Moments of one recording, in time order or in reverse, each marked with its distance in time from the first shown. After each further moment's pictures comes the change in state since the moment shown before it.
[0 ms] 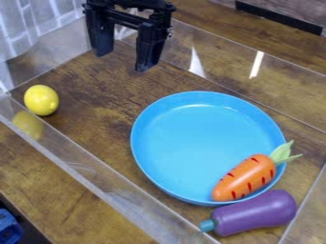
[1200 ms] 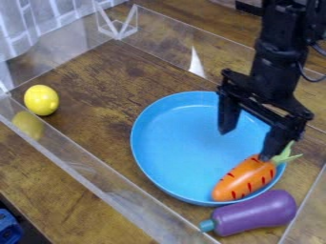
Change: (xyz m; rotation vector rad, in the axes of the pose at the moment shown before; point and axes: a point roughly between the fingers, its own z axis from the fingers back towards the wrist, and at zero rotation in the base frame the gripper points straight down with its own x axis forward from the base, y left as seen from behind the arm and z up) arm 0.040 -0.140 -0.072 -0.006 0.018 -0.320
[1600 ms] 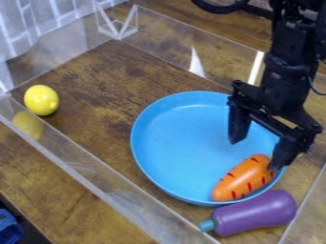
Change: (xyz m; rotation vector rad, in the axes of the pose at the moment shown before) arm 0.011 -0.004 -0.003 -0.008 -0.056 -0.025
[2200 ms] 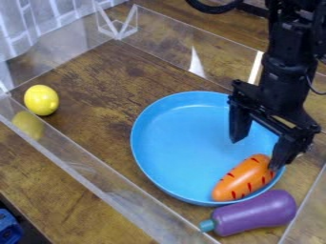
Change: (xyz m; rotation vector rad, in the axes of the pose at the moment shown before) arm 0.001 0.001 0.007 0.001 -0.065 -0.025
